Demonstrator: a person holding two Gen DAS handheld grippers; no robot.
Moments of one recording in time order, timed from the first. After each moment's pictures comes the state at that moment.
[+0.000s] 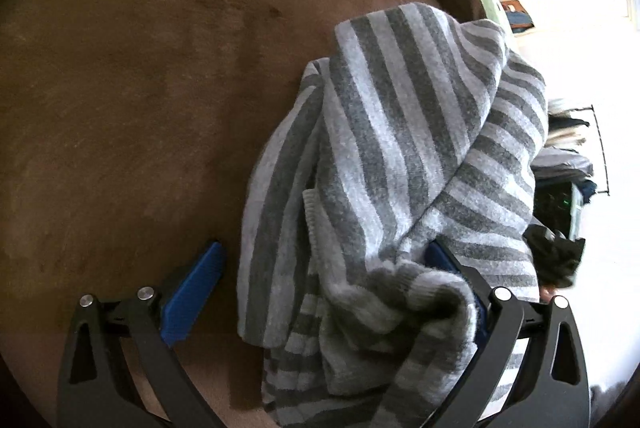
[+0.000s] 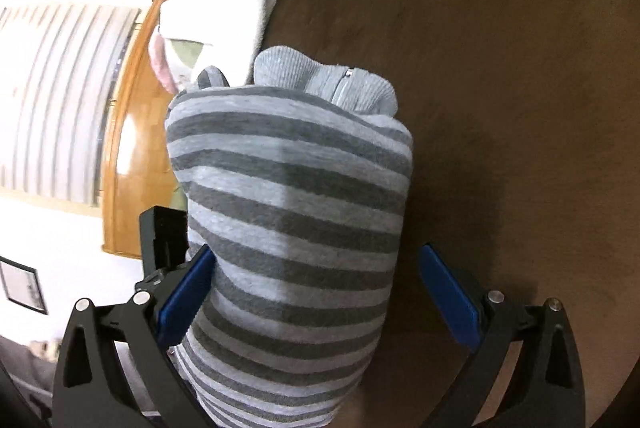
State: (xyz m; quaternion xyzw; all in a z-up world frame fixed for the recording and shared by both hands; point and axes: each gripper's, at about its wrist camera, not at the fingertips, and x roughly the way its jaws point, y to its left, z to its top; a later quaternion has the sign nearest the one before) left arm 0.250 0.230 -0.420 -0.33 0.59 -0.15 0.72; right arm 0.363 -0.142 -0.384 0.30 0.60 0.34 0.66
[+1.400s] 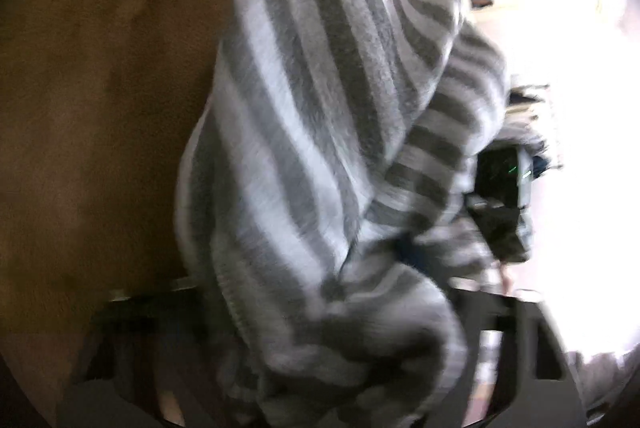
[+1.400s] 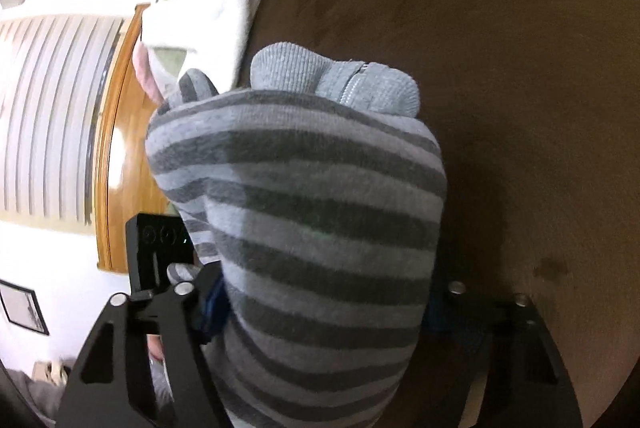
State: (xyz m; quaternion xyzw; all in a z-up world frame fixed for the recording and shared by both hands) left arm 0.316 0.182 -0.424 -0.38 0.58 -0.26 0.67; right arm 0.370 -0.117 -0.393 0.31 0.60 0.30 0.67
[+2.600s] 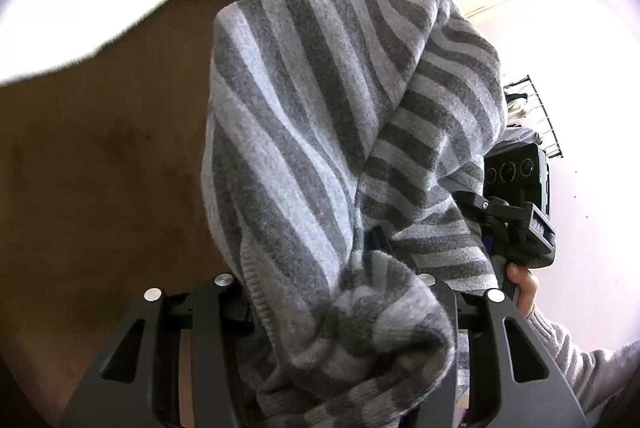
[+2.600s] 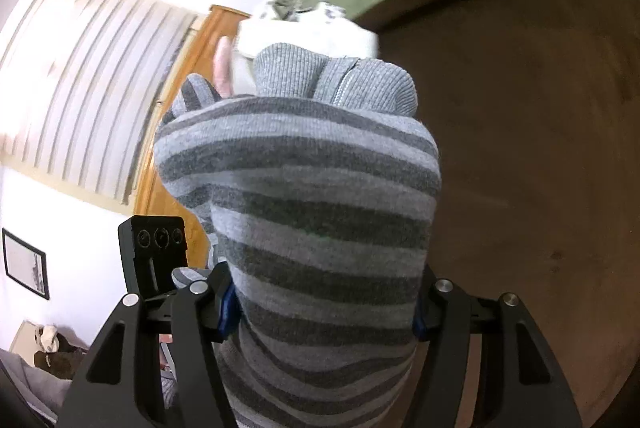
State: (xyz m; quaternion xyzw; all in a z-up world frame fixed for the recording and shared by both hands) left arm 0.271 0.193 -0.238 -0.29 0.52 -0.23 0.77; right arm 0.320 -0.124 -0.183 0.28 0.53 0.37 0.71
